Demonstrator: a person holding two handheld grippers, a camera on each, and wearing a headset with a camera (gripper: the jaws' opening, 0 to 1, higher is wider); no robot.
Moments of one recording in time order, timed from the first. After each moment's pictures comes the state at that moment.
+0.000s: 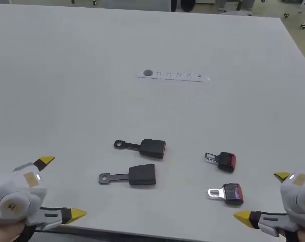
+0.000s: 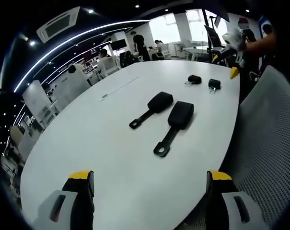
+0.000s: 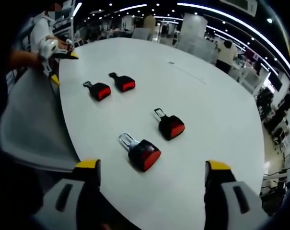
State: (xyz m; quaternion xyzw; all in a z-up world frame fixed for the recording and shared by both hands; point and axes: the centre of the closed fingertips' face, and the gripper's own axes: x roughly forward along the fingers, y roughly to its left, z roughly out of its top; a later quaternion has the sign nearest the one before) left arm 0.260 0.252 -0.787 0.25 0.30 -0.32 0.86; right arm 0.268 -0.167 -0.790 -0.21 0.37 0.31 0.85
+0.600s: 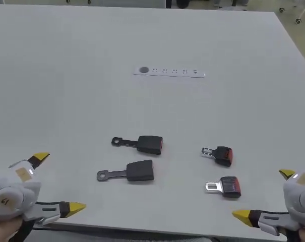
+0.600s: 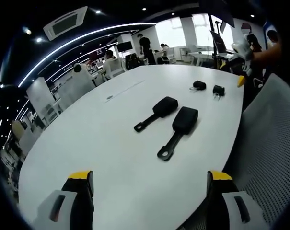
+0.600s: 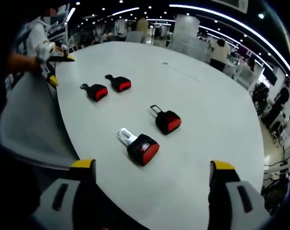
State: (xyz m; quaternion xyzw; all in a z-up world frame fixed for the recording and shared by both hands) left arm 0.261 0.249 -0.774 0.23 0.30 -0.30 0.88; right arm 0.259 -0.179 -0.794 -0.19 0.37 0.29 0.86
